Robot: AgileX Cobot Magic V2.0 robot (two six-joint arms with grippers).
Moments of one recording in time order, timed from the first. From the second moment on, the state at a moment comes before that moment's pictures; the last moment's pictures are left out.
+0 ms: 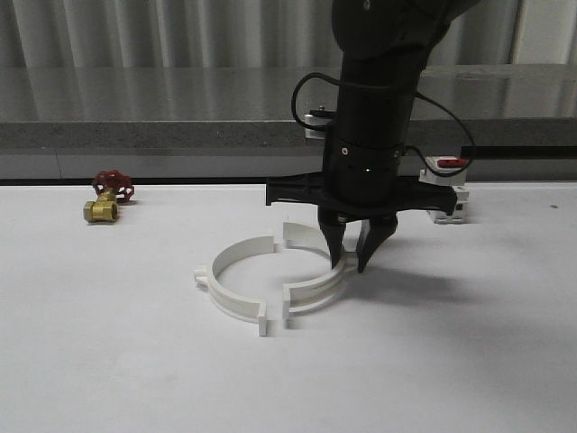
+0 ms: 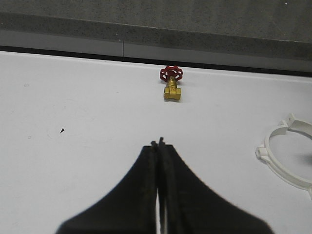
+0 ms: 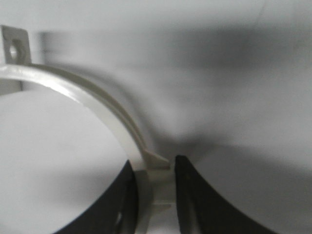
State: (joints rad) left arm -0.02 0.32 -0.44 -0.15 0.57 -0.01; right arm 0.53 2.08 -1.50 -0.09 0.80 0.69
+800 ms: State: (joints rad) left arm -0.02 0.32 -0.44 -0.15 0.57 -0.01; right arm 0.56 2.10 -1.50 -0.07 0.77 0.71
